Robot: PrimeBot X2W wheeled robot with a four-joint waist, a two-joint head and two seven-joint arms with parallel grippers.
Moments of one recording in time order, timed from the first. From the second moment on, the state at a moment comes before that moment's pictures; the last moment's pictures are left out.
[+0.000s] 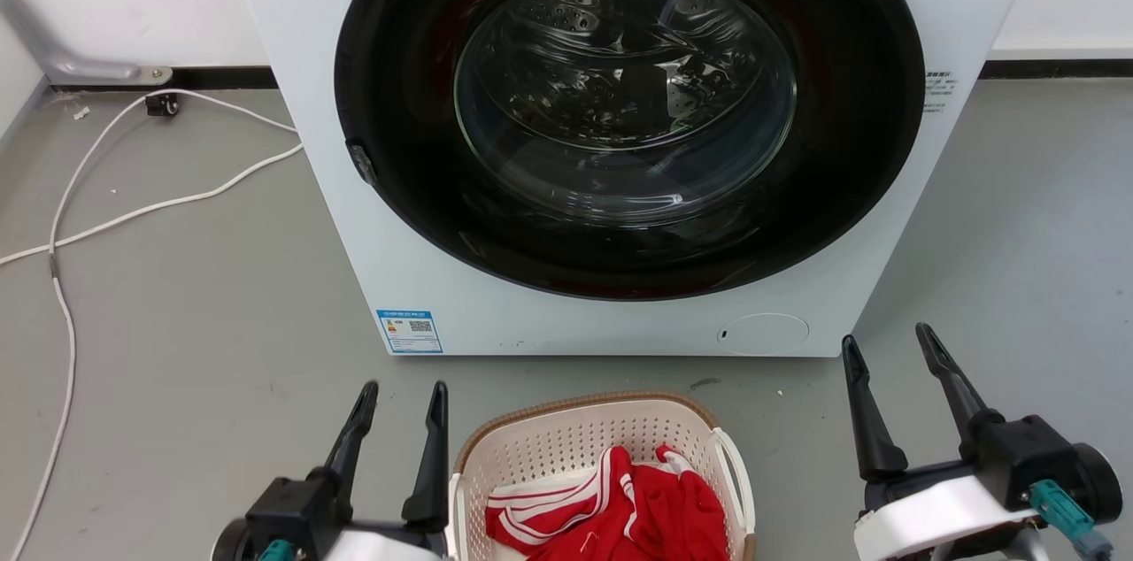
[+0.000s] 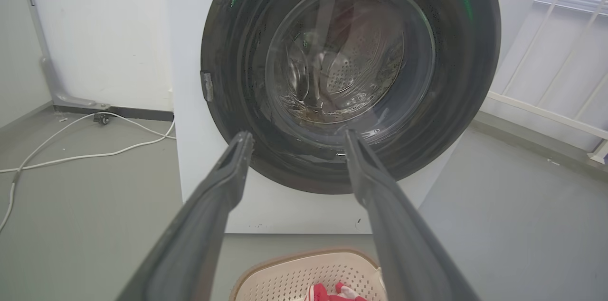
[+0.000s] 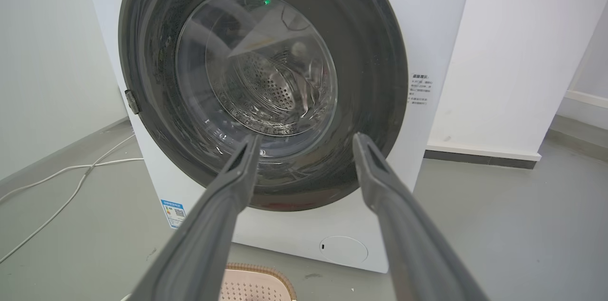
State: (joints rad) left arm 0.09 0.07 -0.18 -0.01 -0.26 -0.04 -0.23; right arm 0.02 -0.05 0.05 0.03 0.03 0.13 -0.20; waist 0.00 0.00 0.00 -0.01
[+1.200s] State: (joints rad) left arm 0.10 0.05 -0.16 0.07 -0.15 -0.04 -0.26; right arm 0.02 -0.05 0.05 0.11 0.09 0.13 -0.26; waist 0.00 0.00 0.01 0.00
